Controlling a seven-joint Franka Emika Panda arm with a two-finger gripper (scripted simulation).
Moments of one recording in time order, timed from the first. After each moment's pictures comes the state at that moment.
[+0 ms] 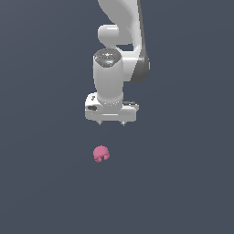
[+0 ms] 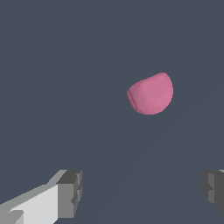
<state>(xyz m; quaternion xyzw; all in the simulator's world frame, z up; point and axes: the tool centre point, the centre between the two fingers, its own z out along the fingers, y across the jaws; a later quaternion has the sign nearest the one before) 0.001 -0.023 0.182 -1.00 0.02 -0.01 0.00</state>
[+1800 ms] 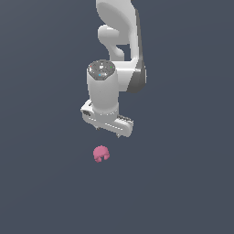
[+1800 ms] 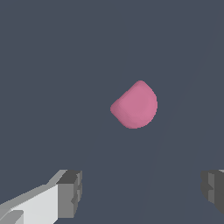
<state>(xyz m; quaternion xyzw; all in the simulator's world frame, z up) 0.032 -0.039 0.165 -0.98 0.20 -0.01 0.00</state>
